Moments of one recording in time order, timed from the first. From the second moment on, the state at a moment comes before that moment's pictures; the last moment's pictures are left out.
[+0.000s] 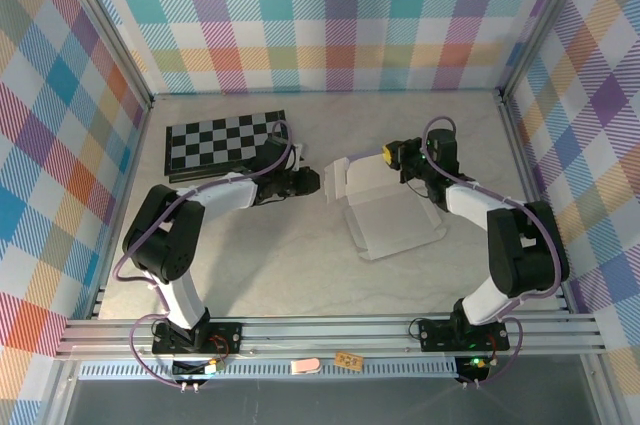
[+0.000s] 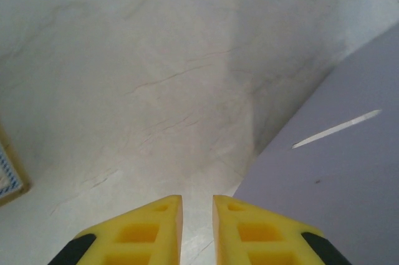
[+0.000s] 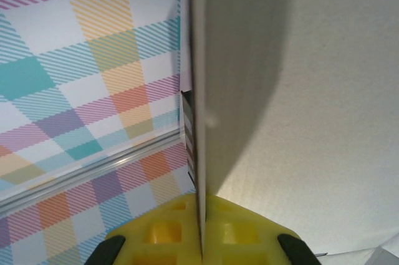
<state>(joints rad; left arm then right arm) -0.50 1.76 1.06 -0.06 0.35 -0.51 0.21 1.59 0.82 0.36 -0.45 1.57</state>
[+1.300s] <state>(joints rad) -0.71 1.78 0.99 0.11 0.18 -0.33 0.18 1.73 0.62 0.94 -0.62 1.51</state>
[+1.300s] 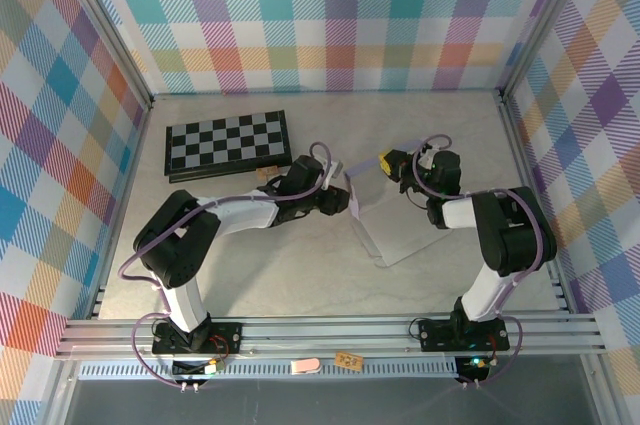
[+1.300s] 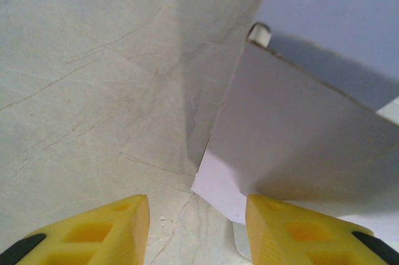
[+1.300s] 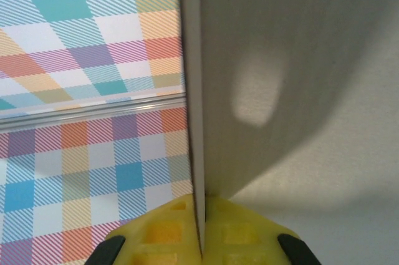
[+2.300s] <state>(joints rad) -0.79 1.76 0.95 0.21 0.04 -0.35 0.17 1.81 0.62 1.09 -0.64 1.57</state>
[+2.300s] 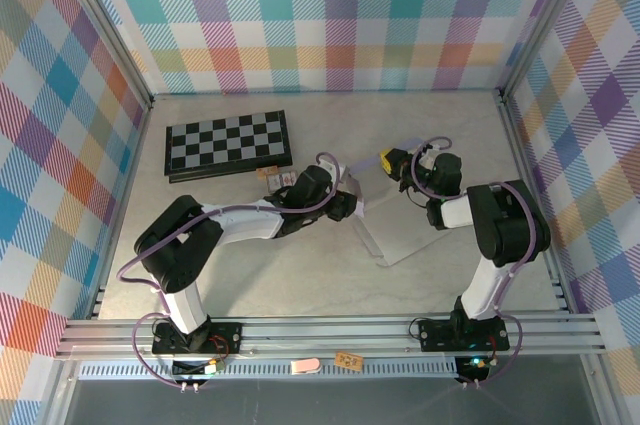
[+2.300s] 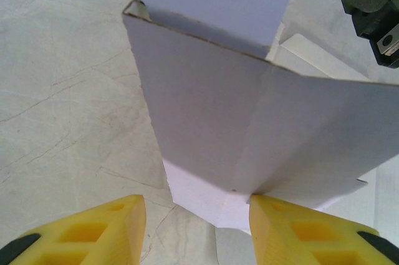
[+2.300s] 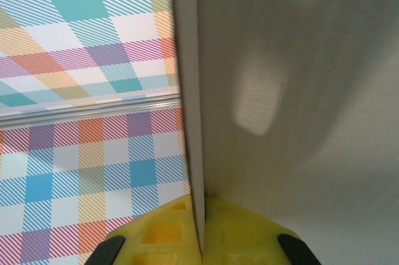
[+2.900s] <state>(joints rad) -0.82 1.76 0.90 0.31 -0.02 -0.37 0.17 1.82 0.60 1.14 -0.64 1.57</state>
